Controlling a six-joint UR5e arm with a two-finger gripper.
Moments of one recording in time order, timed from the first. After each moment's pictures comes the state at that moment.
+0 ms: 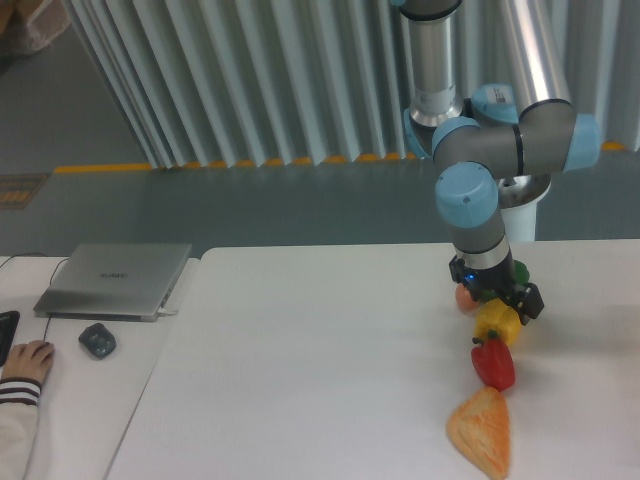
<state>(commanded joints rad) 2.25 -1.83 -1.71 -1.29 1.76 0.72</state>
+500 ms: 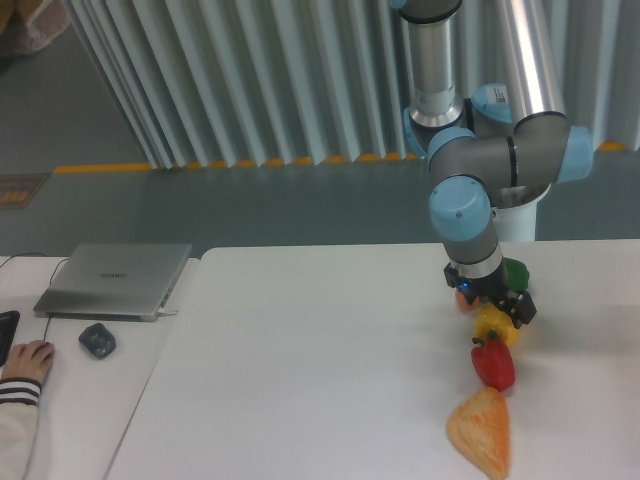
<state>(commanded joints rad) 2.23 -1.85 -1.74 -1.29 1.76 0.72</state>
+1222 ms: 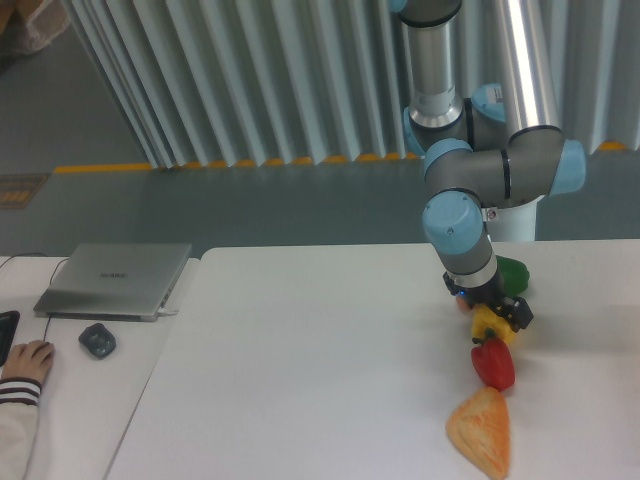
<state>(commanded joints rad) 2.22 -1.88 -1.74 -1.28 1.80 0.70</state>
